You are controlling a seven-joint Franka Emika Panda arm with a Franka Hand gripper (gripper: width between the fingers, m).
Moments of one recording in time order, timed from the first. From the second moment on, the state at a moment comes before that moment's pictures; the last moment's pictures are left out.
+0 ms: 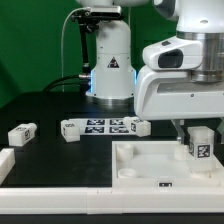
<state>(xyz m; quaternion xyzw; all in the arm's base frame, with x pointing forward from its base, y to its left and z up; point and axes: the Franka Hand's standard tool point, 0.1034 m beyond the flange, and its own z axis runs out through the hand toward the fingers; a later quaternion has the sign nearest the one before) 0.615 0.118 0.081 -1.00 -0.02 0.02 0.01</state>
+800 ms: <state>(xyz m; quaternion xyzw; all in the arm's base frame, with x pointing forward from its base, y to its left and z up) 0.614 0.124 0.082 -0.95 0.32 0.02 -0.01</state>
